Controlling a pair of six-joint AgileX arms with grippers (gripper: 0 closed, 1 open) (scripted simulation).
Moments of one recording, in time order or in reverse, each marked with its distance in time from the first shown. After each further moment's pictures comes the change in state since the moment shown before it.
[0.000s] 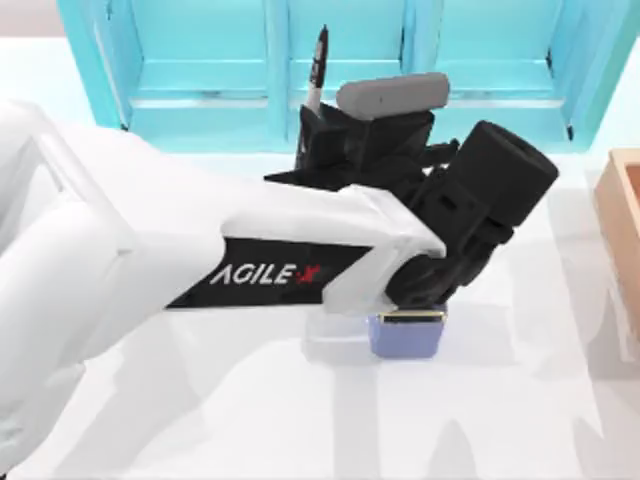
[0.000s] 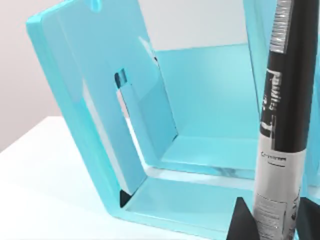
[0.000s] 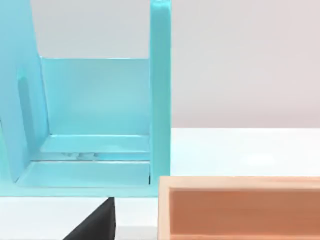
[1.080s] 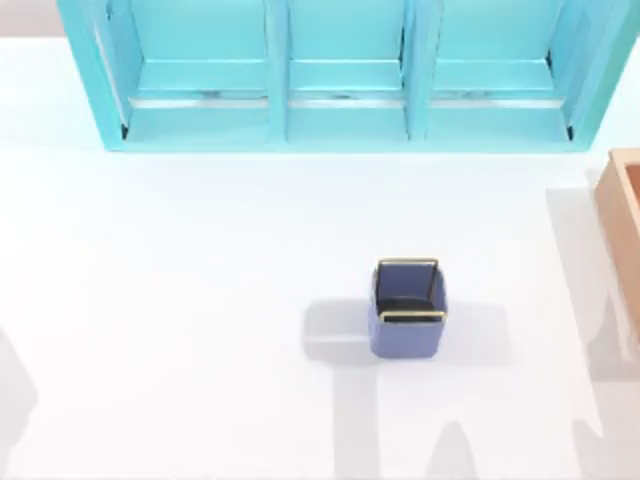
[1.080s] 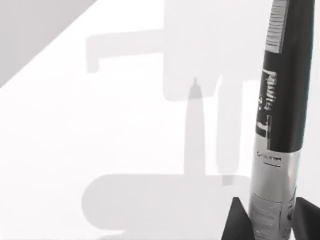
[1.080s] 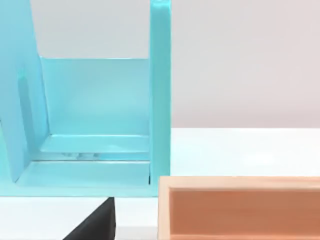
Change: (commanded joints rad) left arm 1.856 -0.438 -0.176 -1.059 1.689 0.383; right arm 0.000 0.000 0.000 0.000 0.000 0.000
